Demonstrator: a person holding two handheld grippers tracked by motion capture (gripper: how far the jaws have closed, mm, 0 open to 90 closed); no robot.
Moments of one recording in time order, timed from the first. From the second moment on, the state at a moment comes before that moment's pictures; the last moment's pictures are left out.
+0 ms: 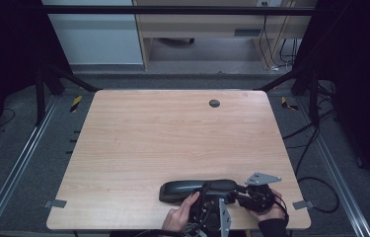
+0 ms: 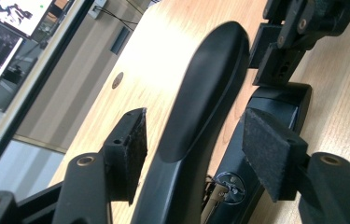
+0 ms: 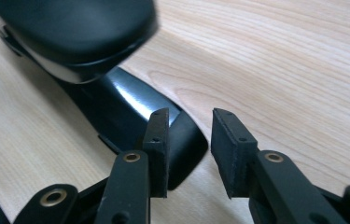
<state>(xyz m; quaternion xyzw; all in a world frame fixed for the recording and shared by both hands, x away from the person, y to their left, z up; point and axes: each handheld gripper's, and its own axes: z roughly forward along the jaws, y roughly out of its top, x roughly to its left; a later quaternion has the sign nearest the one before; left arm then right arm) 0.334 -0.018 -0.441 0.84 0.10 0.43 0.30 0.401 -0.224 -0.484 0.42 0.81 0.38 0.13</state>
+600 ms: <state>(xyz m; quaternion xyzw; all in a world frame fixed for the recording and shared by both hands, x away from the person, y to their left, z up) 0.362 0.040 -0.404 0.84 0.20 0.34 0.36 0.404 -0.241 -0.480 0.45 0.79 0.40 0.16</state>
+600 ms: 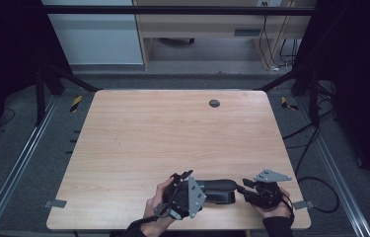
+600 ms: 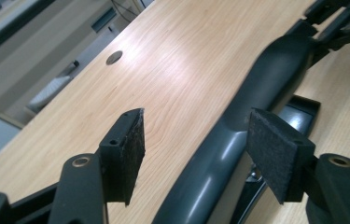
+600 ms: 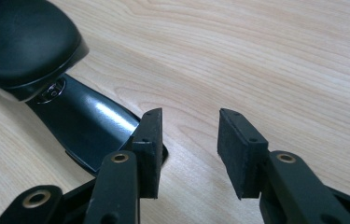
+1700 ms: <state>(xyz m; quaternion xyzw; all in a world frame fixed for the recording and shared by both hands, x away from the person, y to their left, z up) 0.384 0.204 -0.435 0.77 0.39 0.33 0.39 0.390 -0.250 -0.438 0.41 0.76 0.47 0.17</state>
